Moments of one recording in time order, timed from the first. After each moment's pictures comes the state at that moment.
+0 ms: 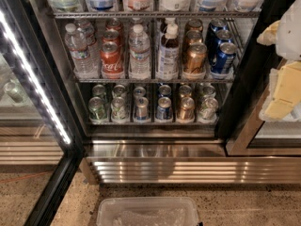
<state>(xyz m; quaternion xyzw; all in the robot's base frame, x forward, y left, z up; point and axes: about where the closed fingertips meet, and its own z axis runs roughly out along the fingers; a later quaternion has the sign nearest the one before) 0.438 -0.217 0.976 -0.60 0.78 -0.03 0.16</state>
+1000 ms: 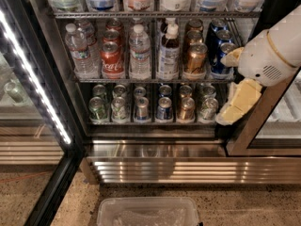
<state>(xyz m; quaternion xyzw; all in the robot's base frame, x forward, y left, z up) 0.477 -0.168 0.912 -0.58 0.77 0.11 0.24</state>
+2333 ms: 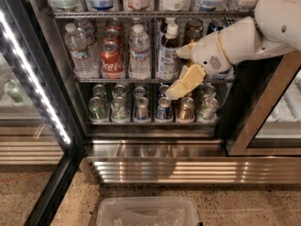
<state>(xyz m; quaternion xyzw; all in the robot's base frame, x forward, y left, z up) 0.563 -0.061 0.897 -0.55 0.70 0.27 0.36</state>
